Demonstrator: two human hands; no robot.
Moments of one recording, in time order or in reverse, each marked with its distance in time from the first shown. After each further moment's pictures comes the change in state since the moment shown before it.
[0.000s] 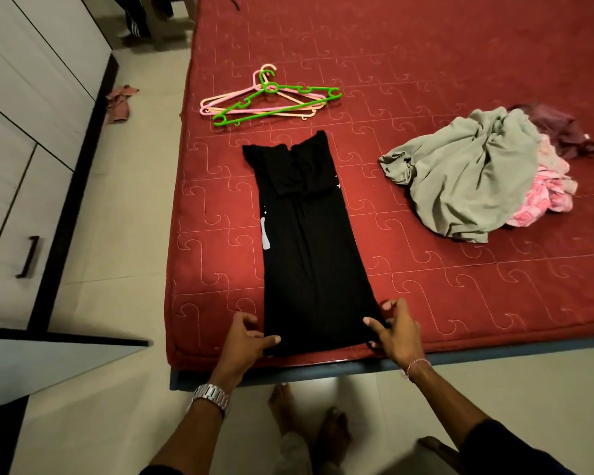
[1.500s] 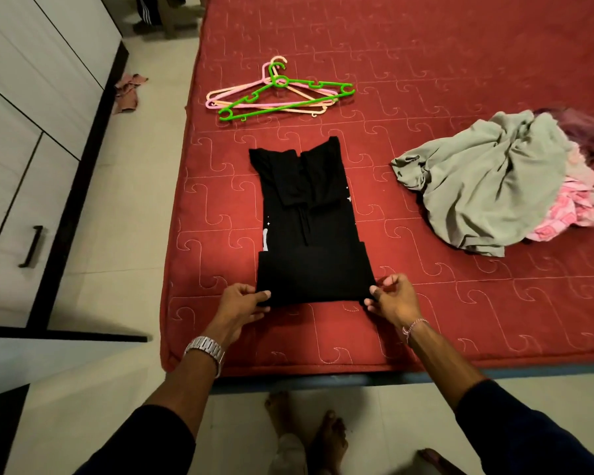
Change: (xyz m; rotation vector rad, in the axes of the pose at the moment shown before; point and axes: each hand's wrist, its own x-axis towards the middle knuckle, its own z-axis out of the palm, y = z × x) left_hand 0.050 0.072 0.000 -0.183 0.088 -0.063; right_hand 0.085 -0.045 0.017 0.299 -0.024 0.194
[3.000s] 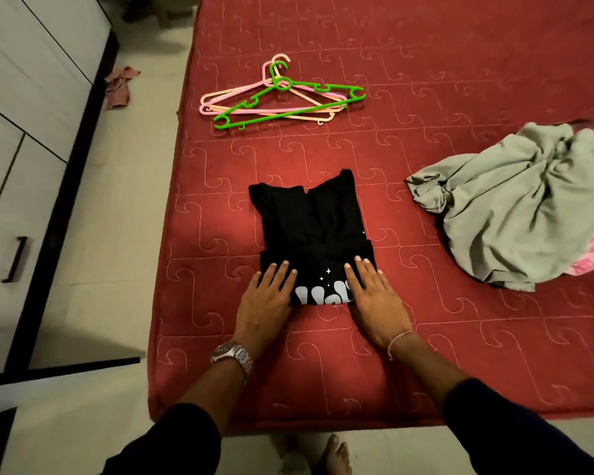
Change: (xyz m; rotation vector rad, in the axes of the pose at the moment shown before) left_hand 0.091 0.013 0.035 1.522 0.191 1.055; right_hand 0.050 -0.028 0.045 -1.399 -0.068 -0.942
